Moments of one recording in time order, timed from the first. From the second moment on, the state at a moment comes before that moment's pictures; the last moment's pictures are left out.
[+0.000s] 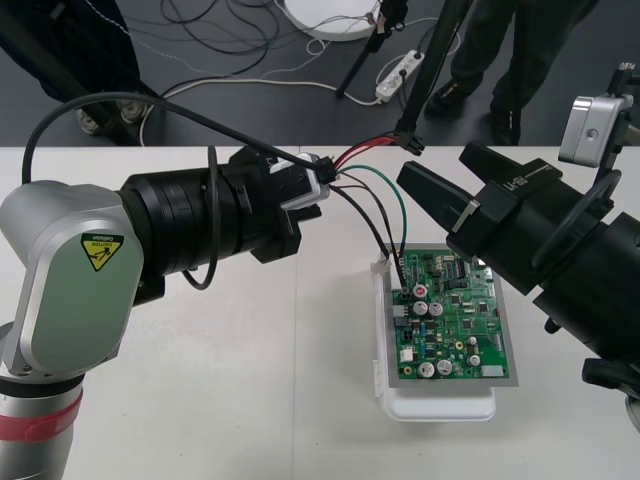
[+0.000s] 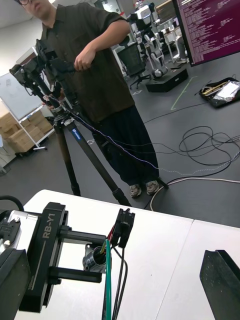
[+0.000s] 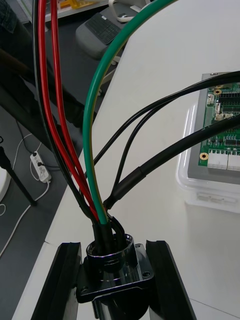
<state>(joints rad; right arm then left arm) 0.03 -1.04 0.38 -2.55 0.21 0.32 0.19 -0.26 0.25 -0.15 -2.19 -2.37 -1.23 0.55</state>
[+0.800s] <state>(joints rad) -0.10 -0.98 0.42 -2.47 0.19 0.36 0.19 -0.26 0.18 -0.15 -2.19 -2.41 -1.23 0.55</state>
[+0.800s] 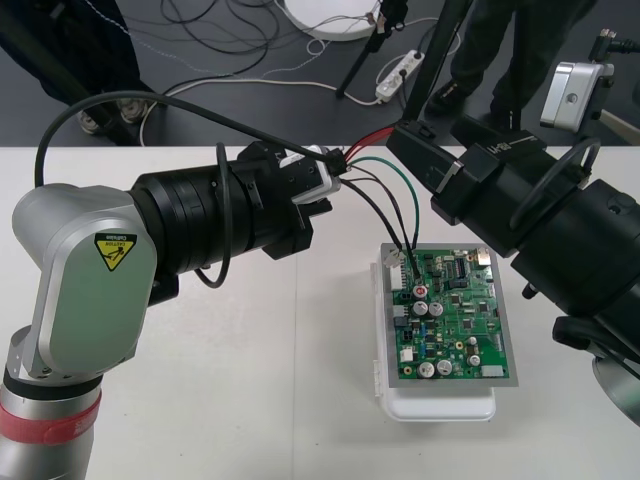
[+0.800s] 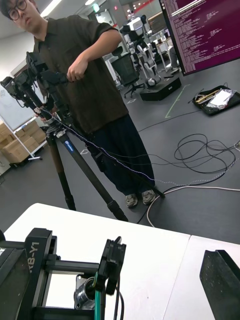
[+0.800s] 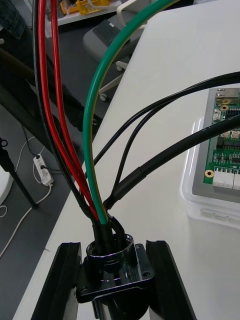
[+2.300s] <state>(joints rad) -0.11 -0.95 0.42 -2.46 0.19 0.36 0.19 -0.26 0.18 -0.15 -2.19 -2.41 -1.23 0.55</state>
